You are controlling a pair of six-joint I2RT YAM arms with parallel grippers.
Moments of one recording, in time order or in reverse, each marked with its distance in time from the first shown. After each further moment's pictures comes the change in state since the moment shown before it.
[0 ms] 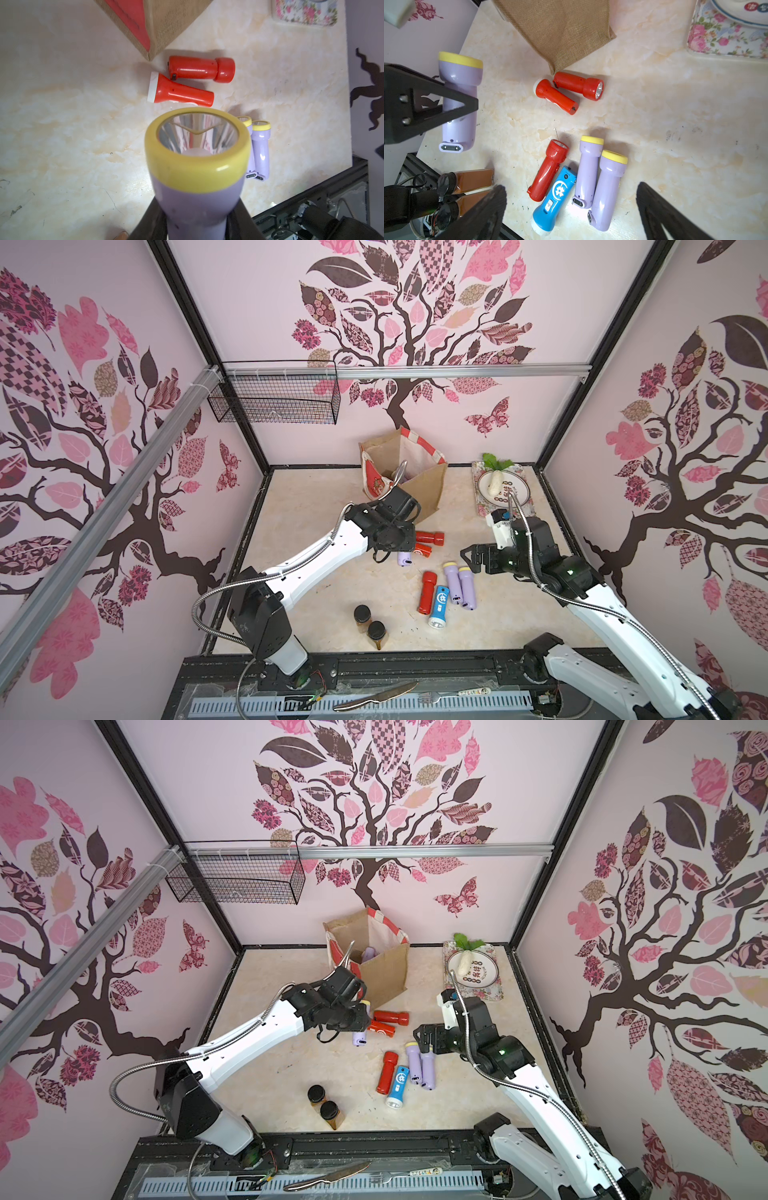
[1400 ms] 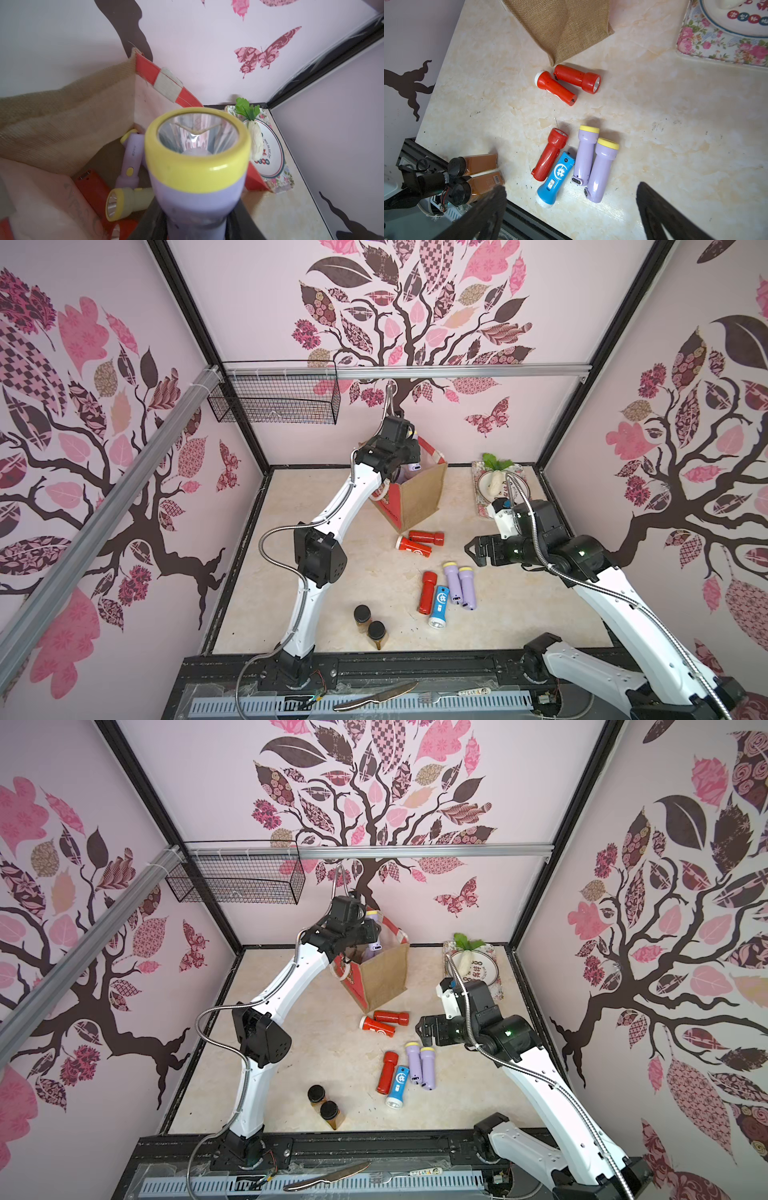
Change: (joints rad) left arm 0.275 0.658 0.916 0.264 -0.026 0.199; right arm 0.000 0.108 0.264 -0.275 0.016 -0.056
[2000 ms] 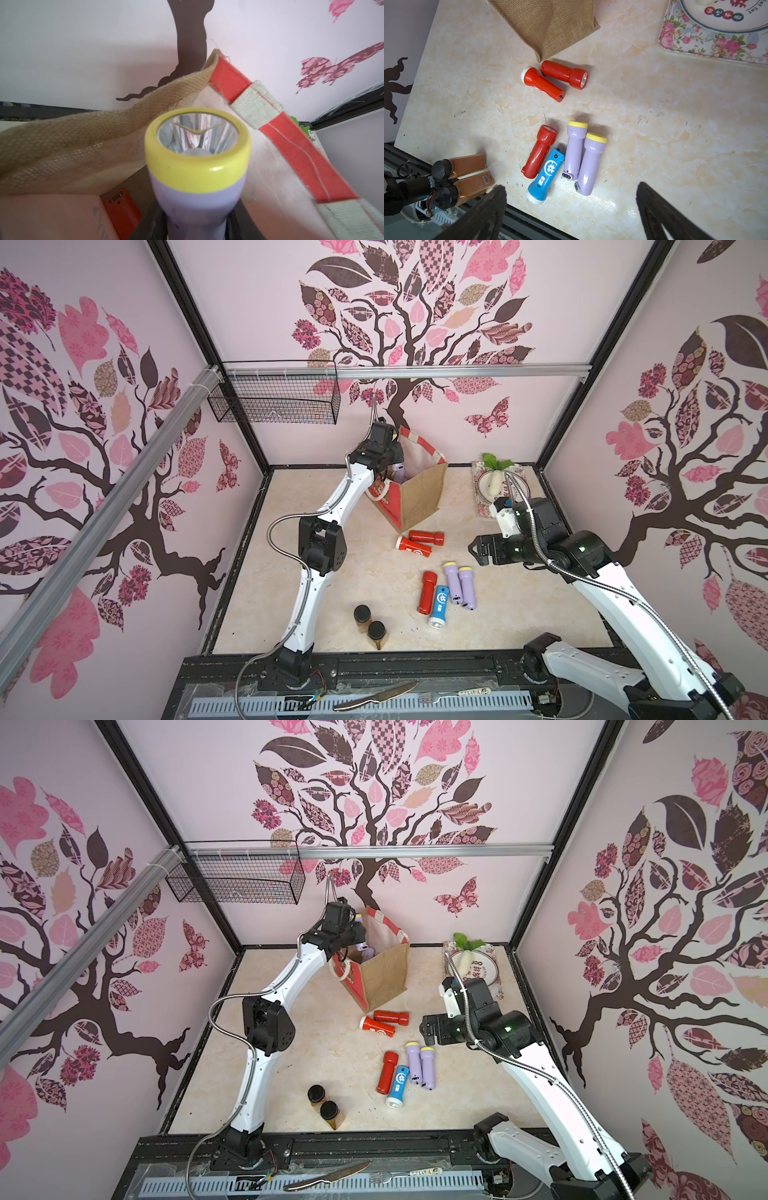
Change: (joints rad) left arm 0.100 0.150 0.019 0.076 -0.043 0.011; right arm 0.000 0.027 0.034 -0.055 0.056 0.000
